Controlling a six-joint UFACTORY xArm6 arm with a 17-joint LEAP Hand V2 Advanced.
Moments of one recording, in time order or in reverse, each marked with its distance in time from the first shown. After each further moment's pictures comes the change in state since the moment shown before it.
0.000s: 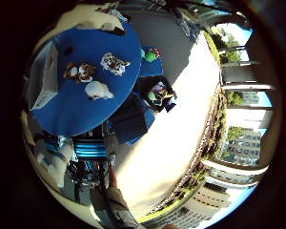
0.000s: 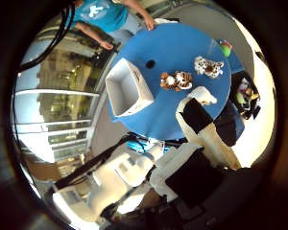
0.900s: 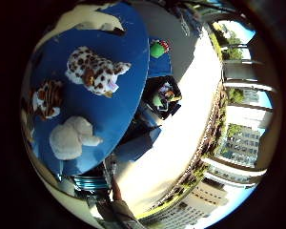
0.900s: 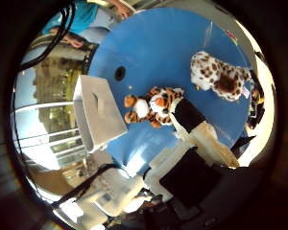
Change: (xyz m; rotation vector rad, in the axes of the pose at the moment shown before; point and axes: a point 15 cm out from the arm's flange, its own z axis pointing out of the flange) arm 0.064 -0.163 0.261 -0.111 0.006 0.093
